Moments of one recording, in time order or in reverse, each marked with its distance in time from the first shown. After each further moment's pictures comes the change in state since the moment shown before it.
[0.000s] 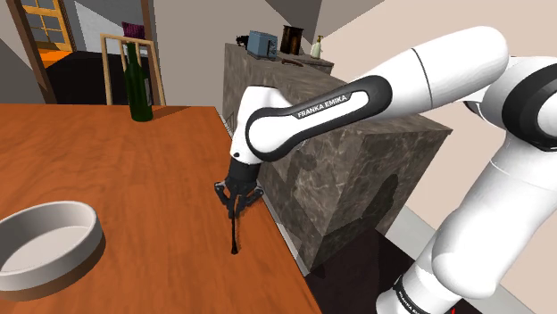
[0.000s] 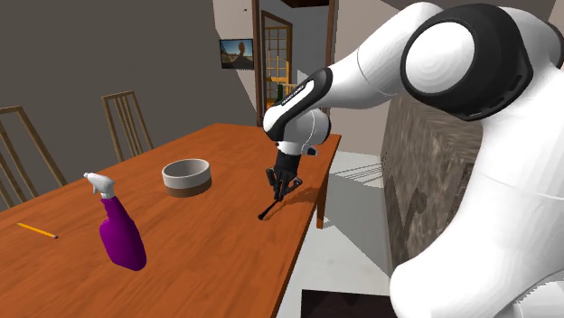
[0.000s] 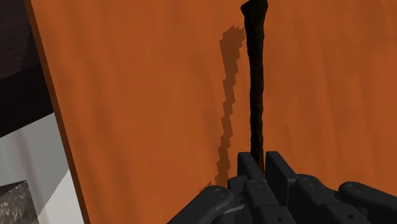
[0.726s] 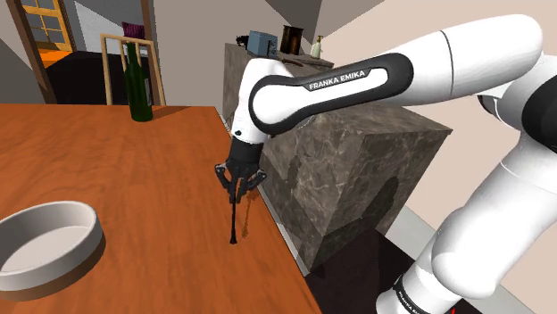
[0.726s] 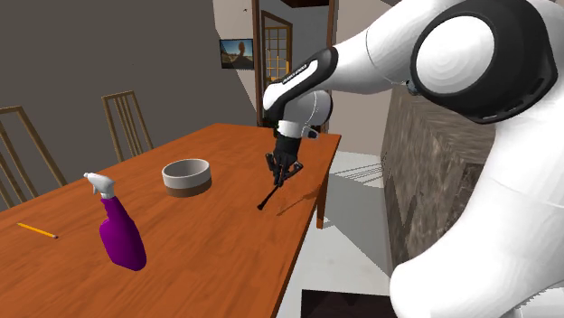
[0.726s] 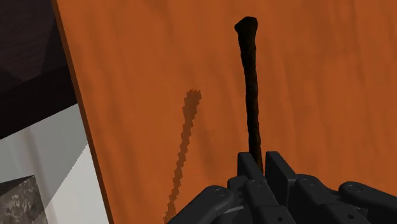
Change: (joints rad) arm -0.007 -0.069 -0.007 0.077 0.011 -0.142 0.014
